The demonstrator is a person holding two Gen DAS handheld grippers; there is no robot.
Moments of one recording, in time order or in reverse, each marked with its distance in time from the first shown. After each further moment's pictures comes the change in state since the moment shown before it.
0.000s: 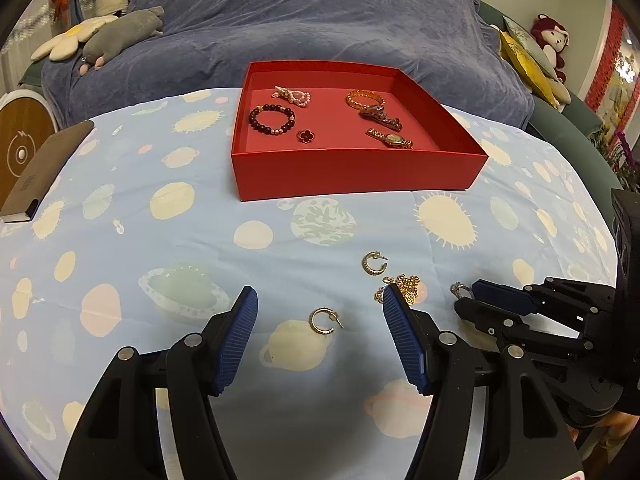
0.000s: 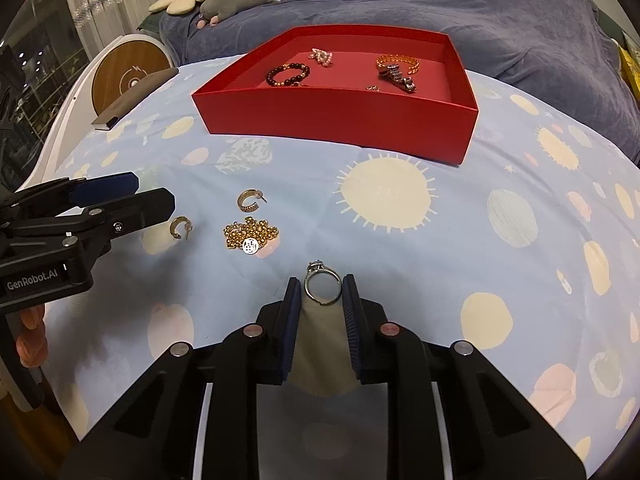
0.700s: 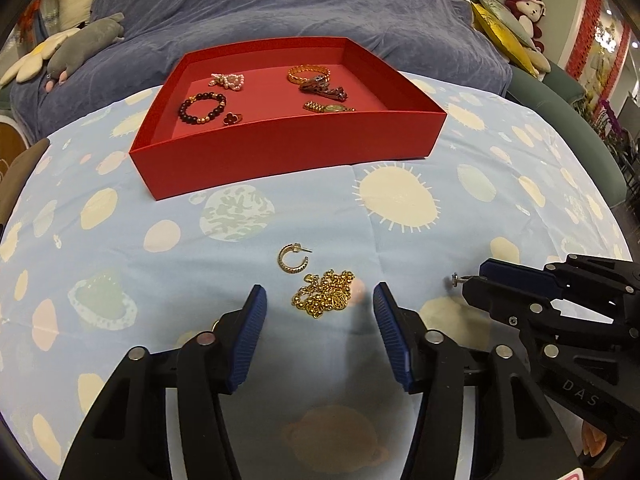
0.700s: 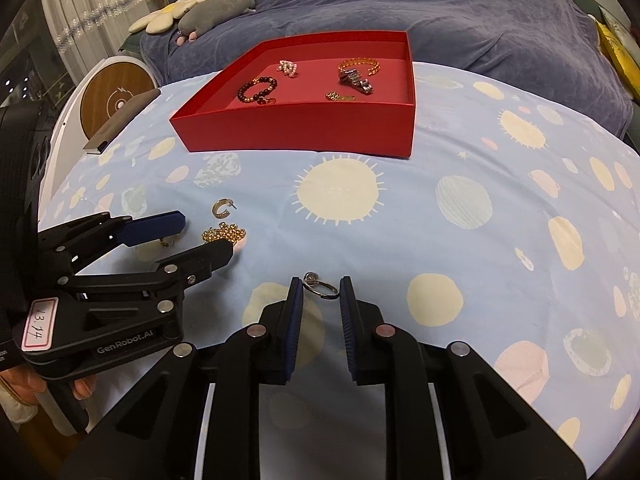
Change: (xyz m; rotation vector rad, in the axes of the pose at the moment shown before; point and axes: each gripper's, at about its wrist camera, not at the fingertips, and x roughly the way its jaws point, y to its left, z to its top) left arm 0.038 -0.052 -0.003 0.093 0.052 -0.037; right arm -0.024 -0.029 -0.007 0.085 -0.011 -0.007
